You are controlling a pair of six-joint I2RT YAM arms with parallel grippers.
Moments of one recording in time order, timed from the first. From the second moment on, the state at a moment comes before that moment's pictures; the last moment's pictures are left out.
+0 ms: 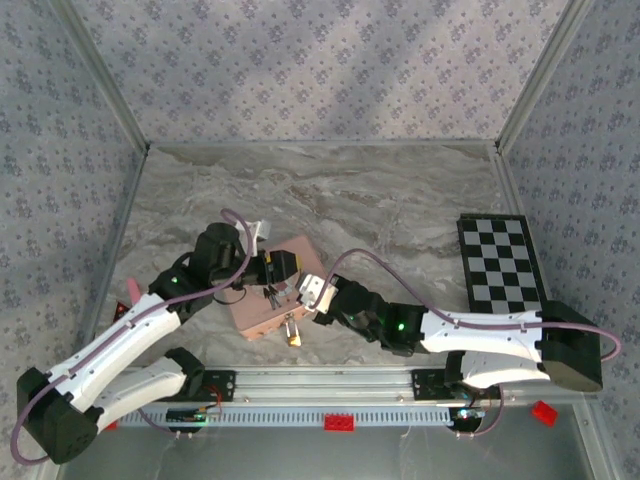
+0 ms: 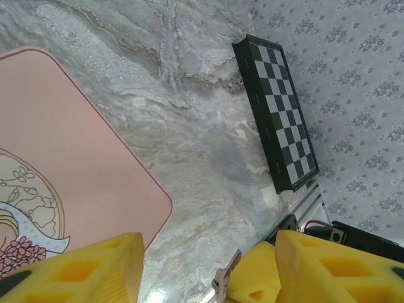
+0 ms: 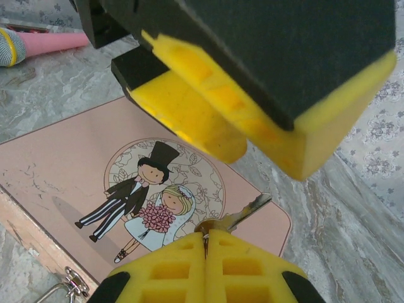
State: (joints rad) left arm -0.68 0.91 0.76 -0.37 0.38 -0.77; right arm 1.28 1.18 0.63 0.25 0.40 -0.31
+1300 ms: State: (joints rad) left arm -0.72 0.98 0.81 -0.38 0.29 -0.76; right arm 1.29 1.15 0.66 0.19 0.48 -0.19
